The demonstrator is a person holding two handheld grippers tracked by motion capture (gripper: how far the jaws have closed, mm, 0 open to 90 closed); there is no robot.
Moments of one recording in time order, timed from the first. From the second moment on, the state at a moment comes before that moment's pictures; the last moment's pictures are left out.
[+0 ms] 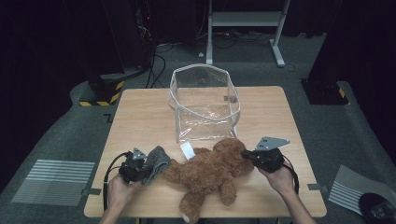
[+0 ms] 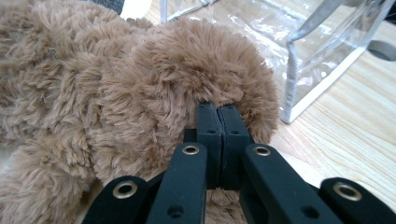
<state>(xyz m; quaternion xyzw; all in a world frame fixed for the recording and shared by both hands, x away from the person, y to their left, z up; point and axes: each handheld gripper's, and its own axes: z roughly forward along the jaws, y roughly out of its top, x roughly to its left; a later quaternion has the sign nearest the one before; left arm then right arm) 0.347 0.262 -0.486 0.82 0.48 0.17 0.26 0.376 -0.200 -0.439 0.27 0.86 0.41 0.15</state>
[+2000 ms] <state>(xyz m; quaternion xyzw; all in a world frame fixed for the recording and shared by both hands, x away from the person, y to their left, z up) 0.334 0.176 -0.488 0.82 0.42 0.13 0.36 0.332 -0.215 -0.477 0.29 0.85 0.43 0.13</state>
